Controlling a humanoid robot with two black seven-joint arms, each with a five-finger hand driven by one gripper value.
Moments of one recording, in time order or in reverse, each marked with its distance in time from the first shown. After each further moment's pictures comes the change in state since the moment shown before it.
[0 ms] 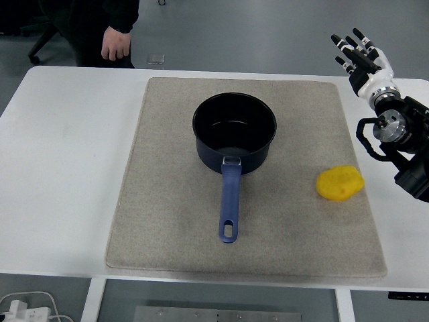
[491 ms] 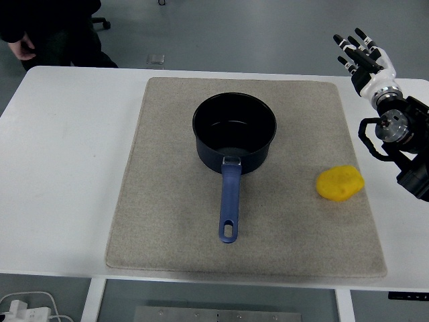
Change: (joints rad) left arm 0.000 0.000 0.000 -0.002 -0.001 0.001 0.000; right arm 0.000 -0.009 -0.005 0.000 0.000 0.002 0.000
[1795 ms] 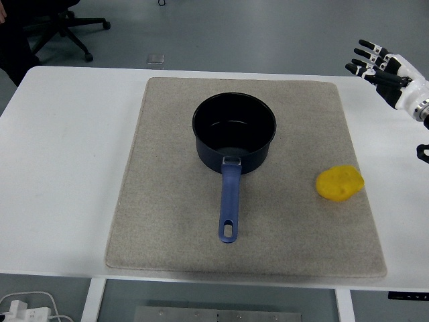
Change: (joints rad) left arm -0.005 0.000 0.002 -0.001 0.002 -0.002 0.000; right arm -0.067 -0.219 -0.006 0.020 -0.379 0.422 -0.005
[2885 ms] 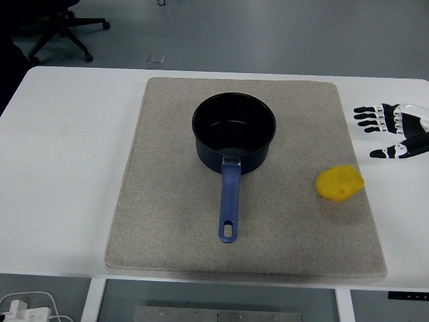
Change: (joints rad) left arm -0.010 0.000 0.000 0.001 0.000 -0.001 0.000; right arm -0.138 -0.408 0.000 0.442 -0.692 0.227 0.175
